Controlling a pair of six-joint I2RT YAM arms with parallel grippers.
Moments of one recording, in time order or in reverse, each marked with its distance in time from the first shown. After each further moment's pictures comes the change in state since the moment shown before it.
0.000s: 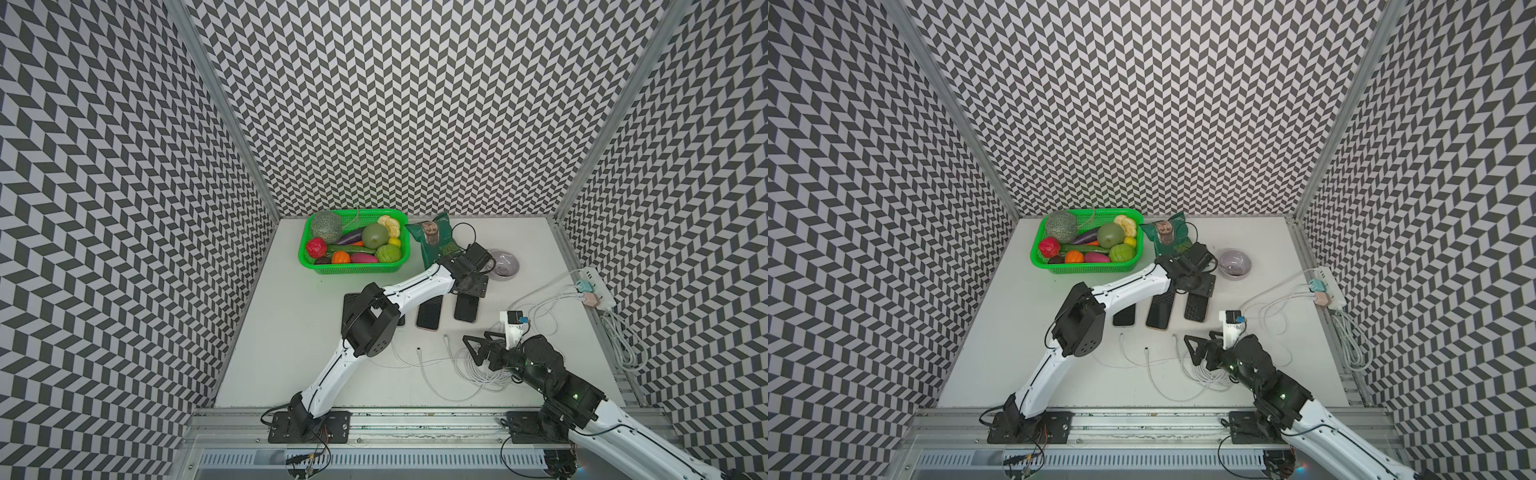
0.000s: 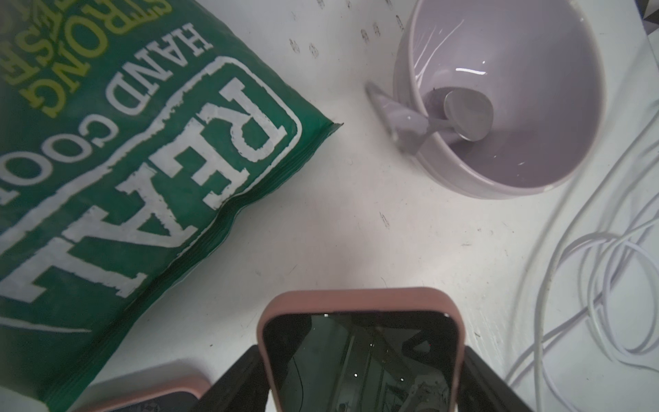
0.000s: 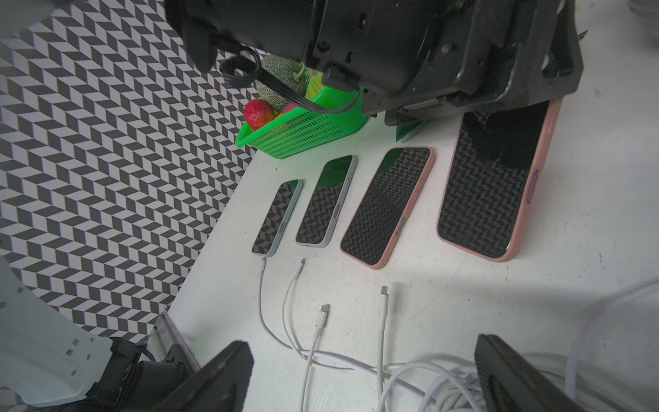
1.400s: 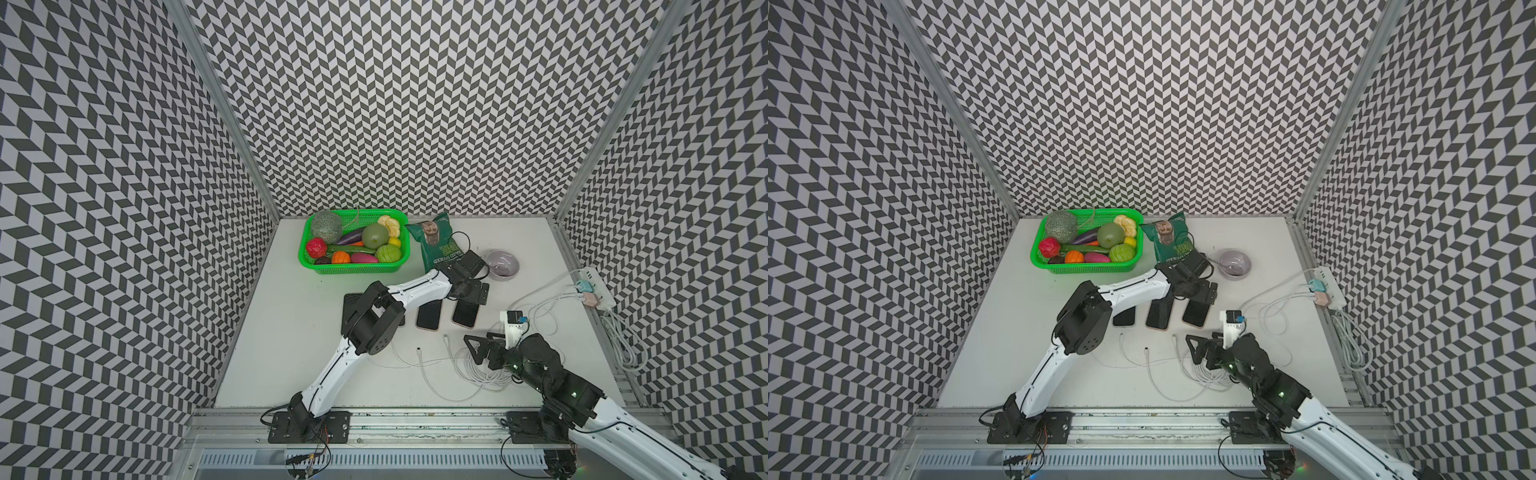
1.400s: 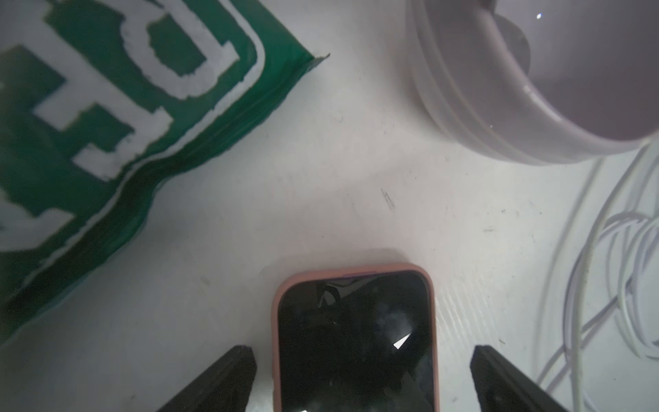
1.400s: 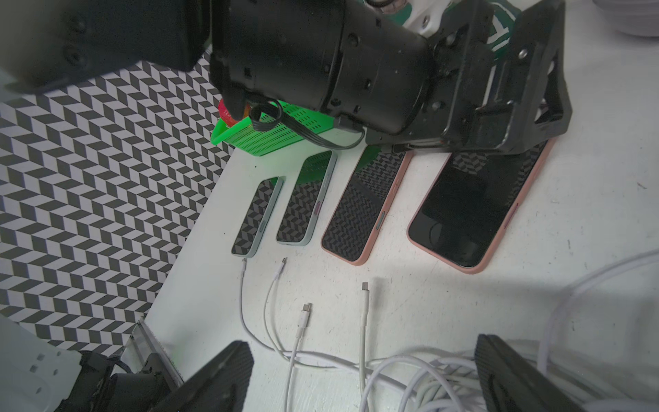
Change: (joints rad) left arm 0.019 -0.003 -0.159 0.160 0.124 -0.001; right arm 0.000 0.035 0.018 -0.032 0.044 0.009
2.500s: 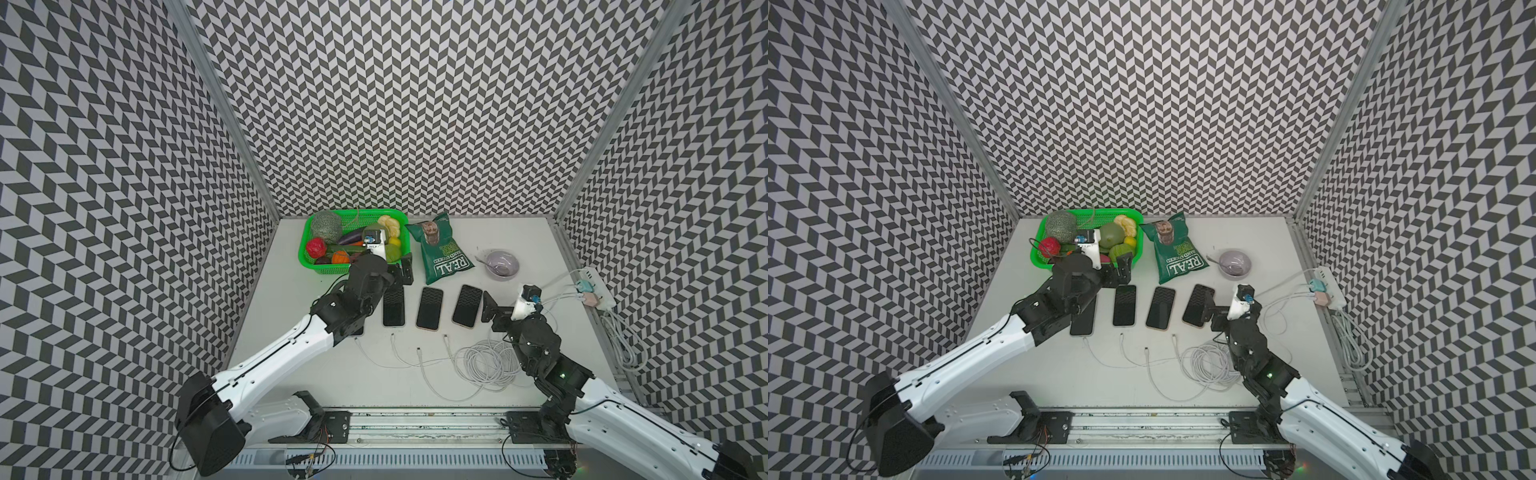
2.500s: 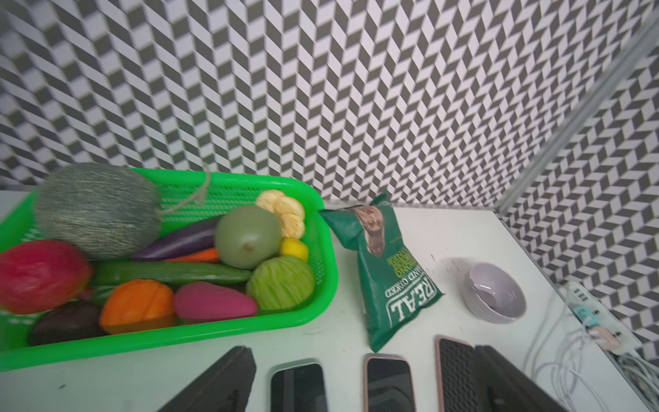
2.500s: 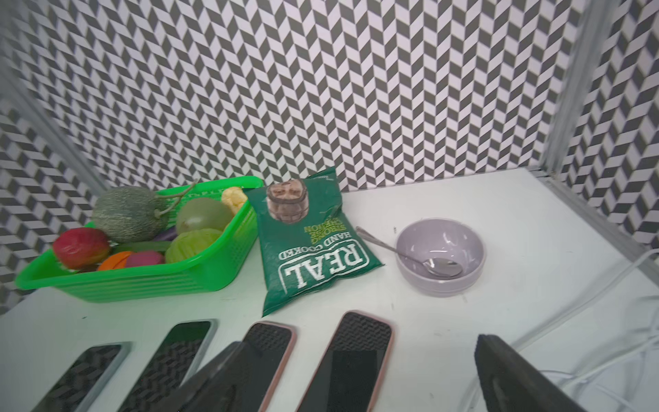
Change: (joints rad) left arm 0.156 -1.241 -1.003 0.433 -0.489 0.142; right arm -0.064 0.261 0.116 0.409 0.570 -0.442
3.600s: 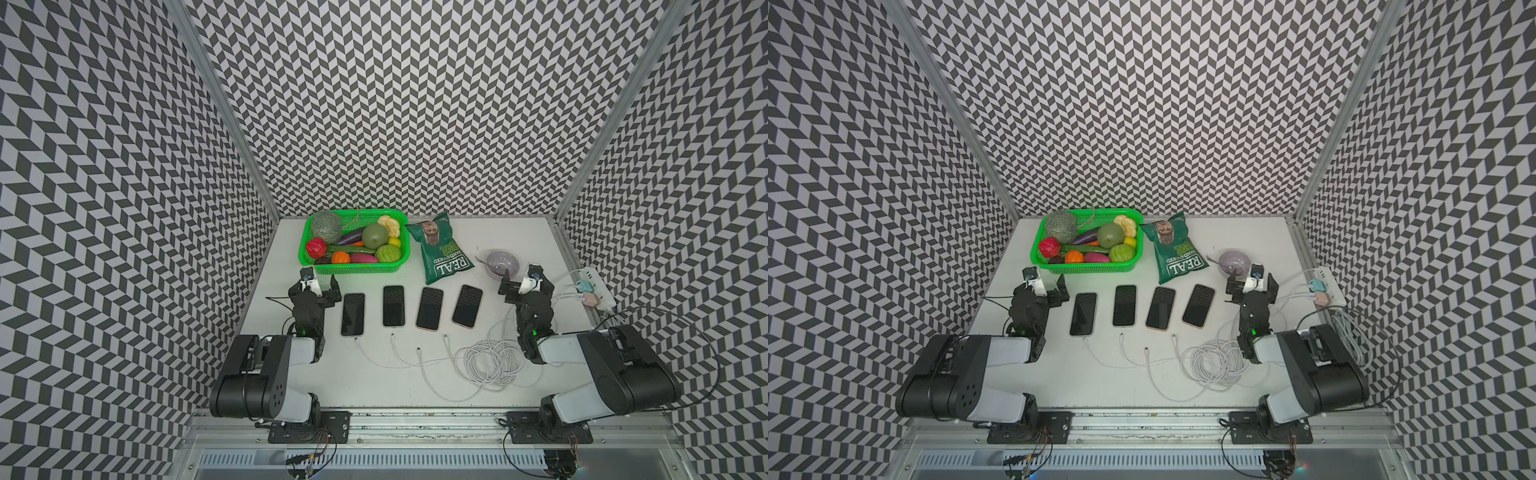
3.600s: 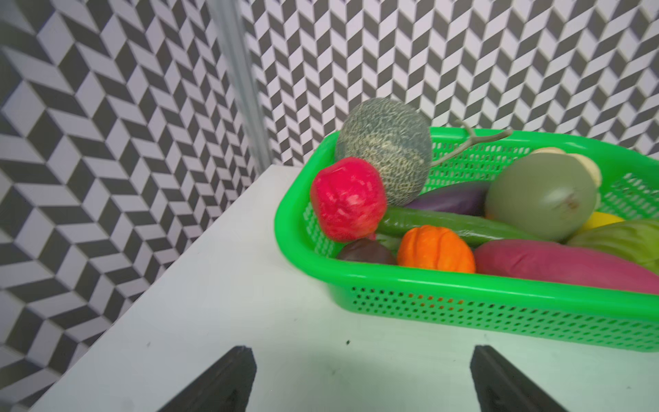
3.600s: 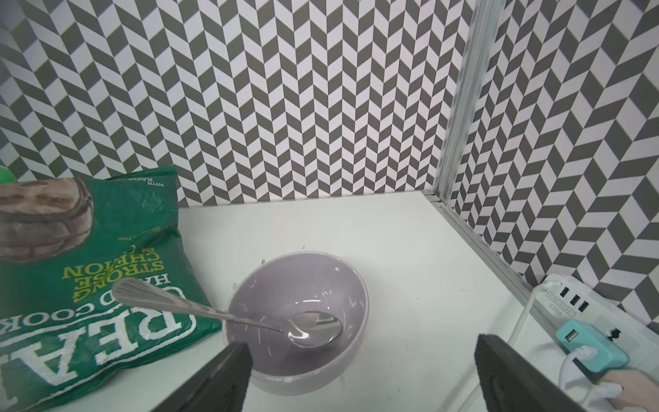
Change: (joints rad) left arm 0.705 0.349 -0.672 1.144 0.283 0.351; right arm -0.502 0.818 -0.006 0.877 -0.223 -0.253
